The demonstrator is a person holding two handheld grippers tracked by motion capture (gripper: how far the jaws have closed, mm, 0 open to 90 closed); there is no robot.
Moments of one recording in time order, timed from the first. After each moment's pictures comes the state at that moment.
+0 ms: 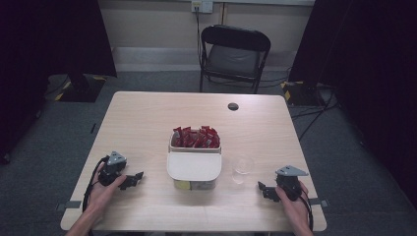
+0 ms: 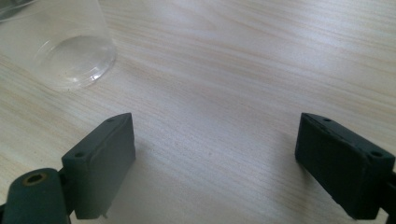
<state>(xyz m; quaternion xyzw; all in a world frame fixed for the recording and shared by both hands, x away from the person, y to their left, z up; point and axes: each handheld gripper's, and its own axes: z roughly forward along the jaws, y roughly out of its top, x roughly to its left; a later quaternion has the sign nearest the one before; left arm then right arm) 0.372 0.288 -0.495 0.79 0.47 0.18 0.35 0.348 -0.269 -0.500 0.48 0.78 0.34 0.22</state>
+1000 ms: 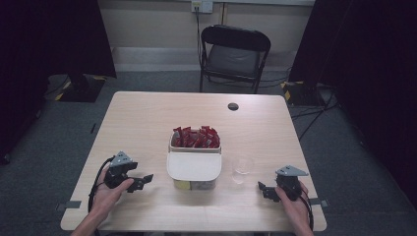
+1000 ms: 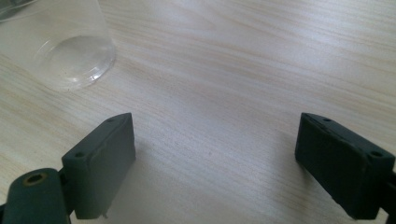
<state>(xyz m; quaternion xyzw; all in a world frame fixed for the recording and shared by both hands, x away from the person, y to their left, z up) 0.359 0.262 -0.473 0.80 0.42 0.13 0.41 0.348 -0.268 -0.500 0.48 0.78 0.34 0.22</state>
